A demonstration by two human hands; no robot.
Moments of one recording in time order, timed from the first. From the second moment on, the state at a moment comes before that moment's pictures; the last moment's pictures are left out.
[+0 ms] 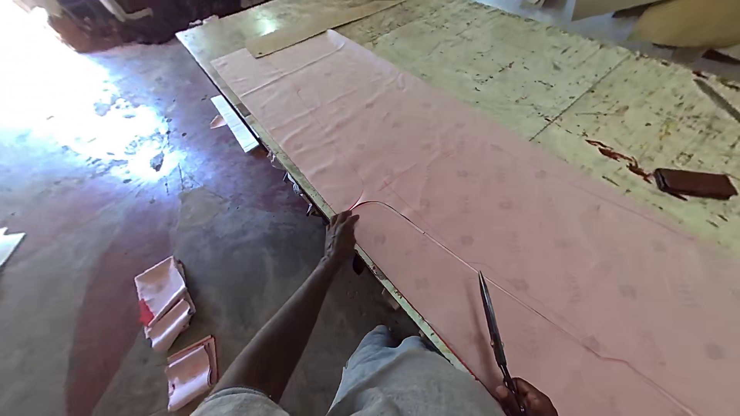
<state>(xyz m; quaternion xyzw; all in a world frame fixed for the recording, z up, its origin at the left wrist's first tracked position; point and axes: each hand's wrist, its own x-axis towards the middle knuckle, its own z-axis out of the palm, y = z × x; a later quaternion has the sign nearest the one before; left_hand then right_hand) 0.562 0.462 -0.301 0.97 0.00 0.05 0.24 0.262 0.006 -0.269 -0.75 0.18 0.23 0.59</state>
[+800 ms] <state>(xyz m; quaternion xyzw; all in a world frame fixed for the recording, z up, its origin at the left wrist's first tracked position) 0.711 0.588 -0.326 0.73 -0.61 -0.10 0.31 0.327 0.378 -0.249 -0.50 0.27 0.28 0.77</state>
